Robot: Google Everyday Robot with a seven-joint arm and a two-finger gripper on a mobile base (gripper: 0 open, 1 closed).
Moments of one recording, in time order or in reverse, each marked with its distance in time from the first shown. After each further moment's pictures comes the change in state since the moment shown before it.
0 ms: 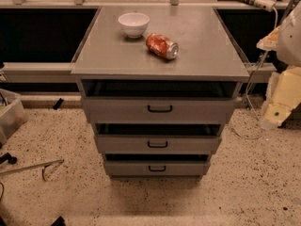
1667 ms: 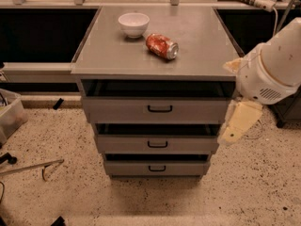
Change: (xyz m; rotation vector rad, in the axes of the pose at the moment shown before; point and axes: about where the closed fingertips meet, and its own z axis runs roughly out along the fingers) arm -0.038 0.013 0.076 0.041 -0.148 -0.047
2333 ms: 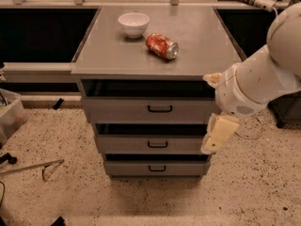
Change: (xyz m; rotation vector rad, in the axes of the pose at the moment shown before) arm -0.015 0.009 0.050 -0.010 -0.063 -0.079
